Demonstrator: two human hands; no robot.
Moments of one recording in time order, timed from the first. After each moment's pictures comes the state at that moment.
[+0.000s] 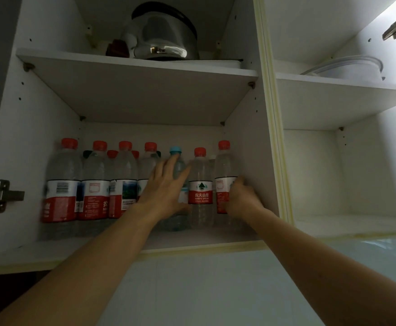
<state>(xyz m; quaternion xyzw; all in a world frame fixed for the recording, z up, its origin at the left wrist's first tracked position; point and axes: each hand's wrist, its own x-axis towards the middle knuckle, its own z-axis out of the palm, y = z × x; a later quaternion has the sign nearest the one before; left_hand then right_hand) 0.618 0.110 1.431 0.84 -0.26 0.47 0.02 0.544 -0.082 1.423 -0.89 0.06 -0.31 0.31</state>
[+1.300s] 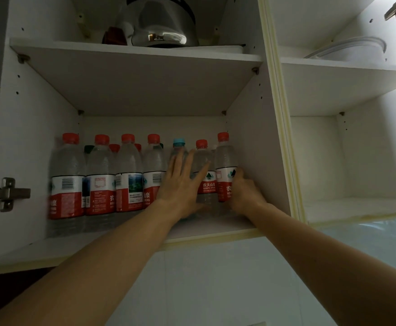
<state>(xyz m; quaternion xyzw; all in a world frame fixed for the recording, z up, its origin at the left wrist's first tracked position) 0.626 0.087 1.419 0.83 -0.22 0.50 -0.12 0.564 -0.077 1.407 -0.90 0.04 -0.35 0.27</state>
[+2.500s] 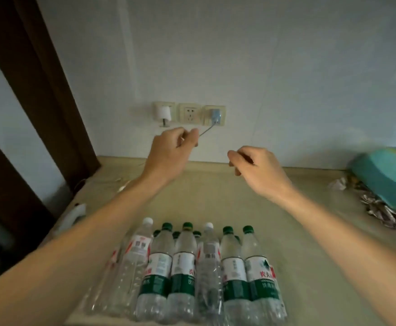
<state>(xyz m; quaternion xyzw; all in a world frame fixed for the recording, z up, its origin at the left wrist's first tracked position) 0.383 -0.042 1.053 0.84 -0.09 0.22 0.48 0.370 -0.251 1.050 -0.91 -0.10 -0.11 0.39</state>
